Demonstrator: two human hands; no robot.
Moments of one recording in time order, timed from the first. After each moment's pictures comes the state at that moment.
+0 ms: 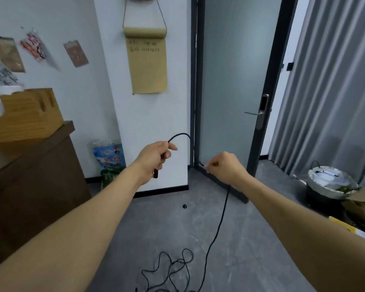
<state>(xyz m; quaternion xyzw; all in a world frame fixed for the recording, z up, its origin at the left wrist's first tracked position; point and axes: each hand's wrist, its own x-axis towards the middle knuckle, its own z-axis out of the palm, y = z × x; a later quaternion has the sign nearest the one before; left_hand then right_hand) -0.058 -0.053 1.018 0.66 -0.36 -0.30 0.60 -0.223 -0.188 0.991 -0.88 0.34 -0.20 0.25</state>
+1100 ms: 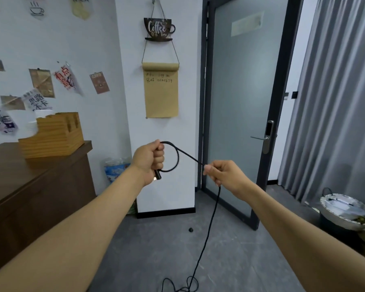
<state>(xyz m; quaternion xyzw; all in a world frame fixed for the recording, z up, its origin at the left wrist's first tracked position) -0.072 -0.013 1.079 0.50 -0.27 -0.33 0.76 -0.239 -0.147 1.040 -0.81 0.20 -0.28 0.47</state>
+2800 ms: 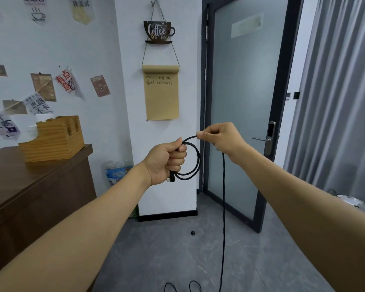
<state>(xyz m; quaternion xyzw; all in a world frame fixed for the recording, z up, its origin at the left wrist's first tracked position) -0.090 -0.029 1.093 0.48 -0.39 -0.44 0.65 -0.215 -0.158 1.122 -0.80 0.19 -0.37 0.43</state>
